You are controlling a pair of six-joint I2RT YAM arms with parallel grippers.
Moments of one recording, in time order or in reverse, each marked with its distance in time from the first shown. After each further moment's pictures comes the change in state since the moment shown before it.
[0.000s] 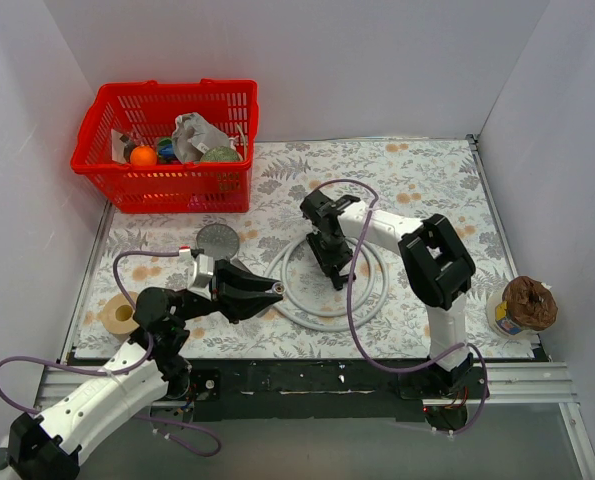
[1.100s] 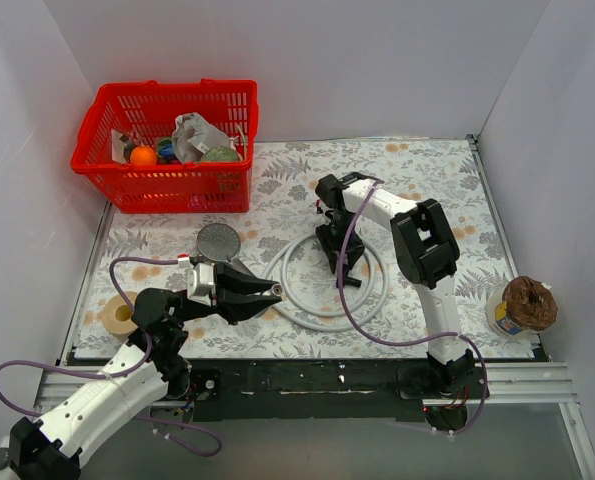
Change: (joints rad) left arm 0.010 -0.026 -0.008 -0.028 0.040 0.123; right arm -0.148 0.247 0.310 -0.328 -0.172 -0.049
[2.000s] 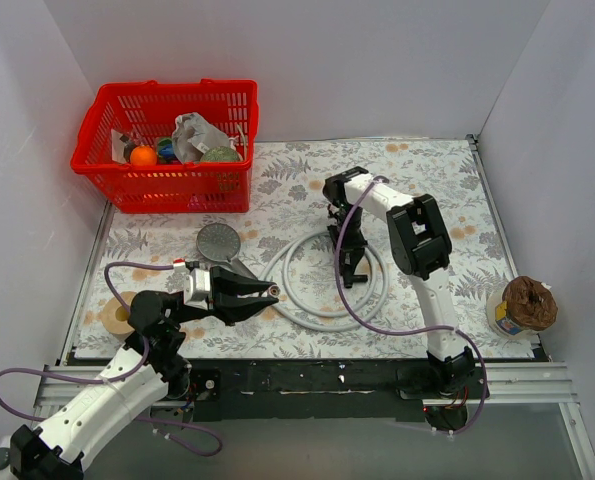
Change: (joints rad) left arm 0.025 -0.042 0.000 -0.029 0.032 0.046; right arm -0.054 0.125 0.131 -0.226 -0.055 0.089
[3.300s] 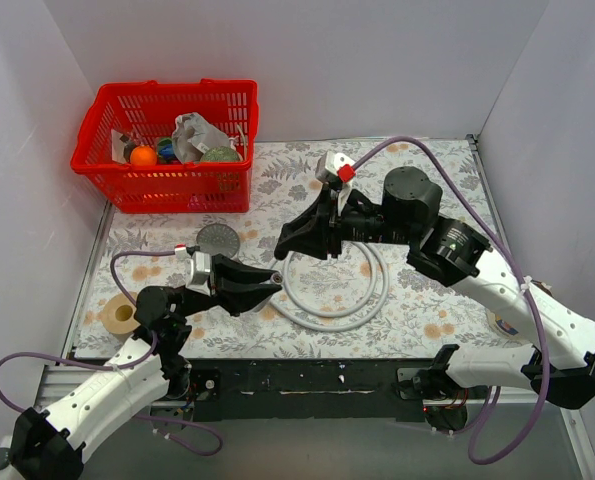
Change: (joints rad) left arm 0.005 0.125 -0.009 0.175 -0.072 -0.137; right arm 0.435 -1.153 -0.420 1.027 -0.286 -0.190
